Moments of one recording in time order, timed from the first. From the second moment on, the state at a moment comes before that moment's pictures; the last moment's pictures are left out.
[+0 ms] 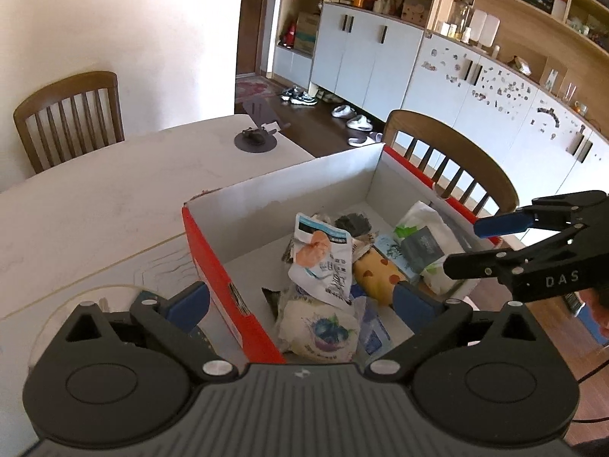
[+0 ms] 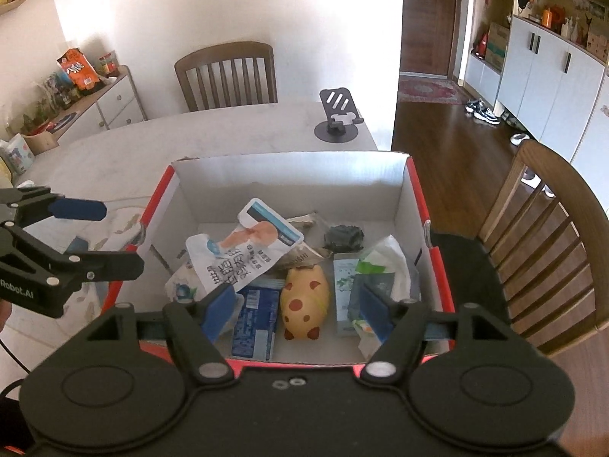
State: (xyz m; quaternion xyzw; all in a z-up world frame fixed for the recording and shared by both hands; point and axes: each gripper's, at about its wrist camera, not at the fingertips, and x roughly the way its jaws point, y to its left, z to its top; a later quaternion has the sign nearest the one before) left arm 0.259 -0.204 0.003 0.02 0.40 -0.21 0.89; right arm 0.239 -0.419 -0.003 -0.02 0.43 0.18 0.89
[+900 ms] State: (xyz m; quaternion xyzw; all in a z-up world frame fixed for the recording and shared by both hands) left arm 0.210 -0.179 -0.004 0.00 0.42 -0.18 0.89; right arm 0.182 -0.413 0.017 0.00 0.40 0.17 0.90
